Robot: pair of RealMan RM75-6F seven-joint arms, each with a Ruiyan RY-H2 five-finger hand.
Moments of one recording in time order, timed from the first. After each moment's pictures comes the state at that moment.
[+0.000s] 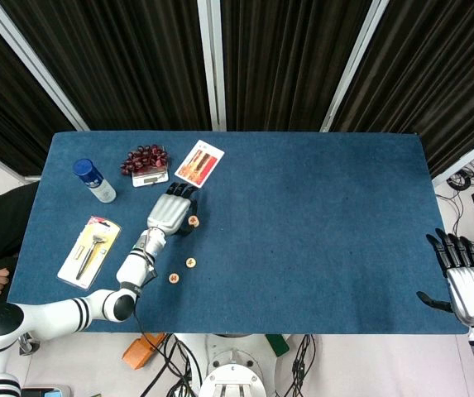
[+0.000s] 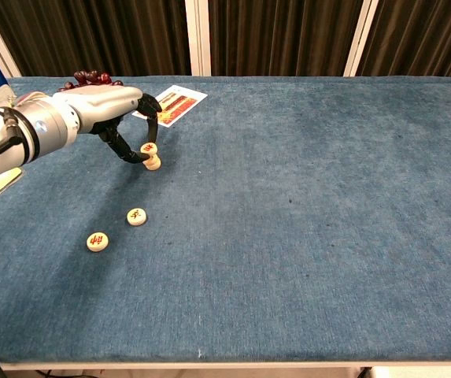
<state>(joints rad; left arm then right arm) -0.86 -1.70 -0.22 -1.28 0.89 0.87 0.47 0.07 -1.09 0.02 -1.57 -1.56 1.45 0.03</state>
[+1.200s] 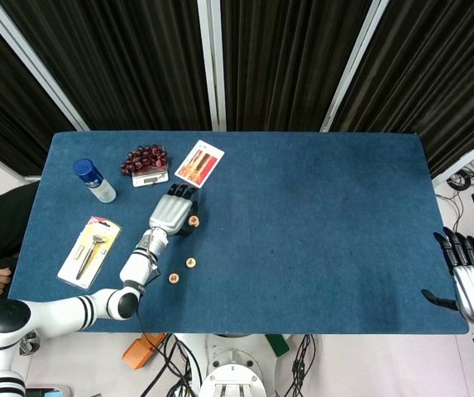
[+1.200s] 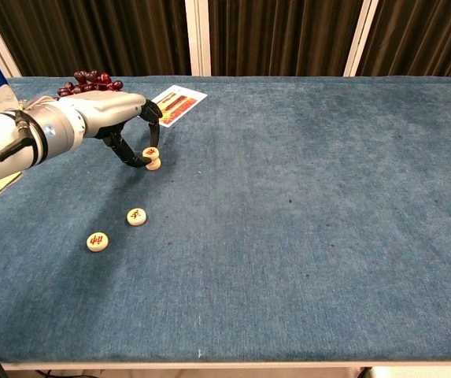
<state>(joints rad) -0.89 -1.71 -0.20 -1.26 0.83 0.87 0.51 0.07 -1.09 0.03 -1.54 -1.53 1.44 0.06</state>
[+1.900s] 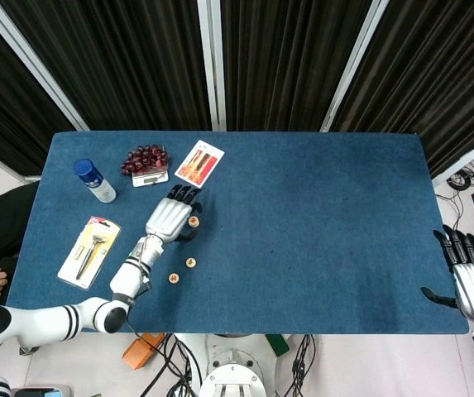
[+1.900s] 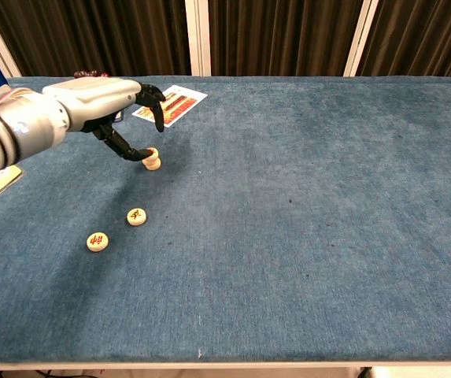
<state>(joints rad) -0.82 -1.63 -0.15 -1.42 1.04 0.99 0.44 0.08 -1.09 0.04 -1.54 -1.53 1.45 0.06</state>
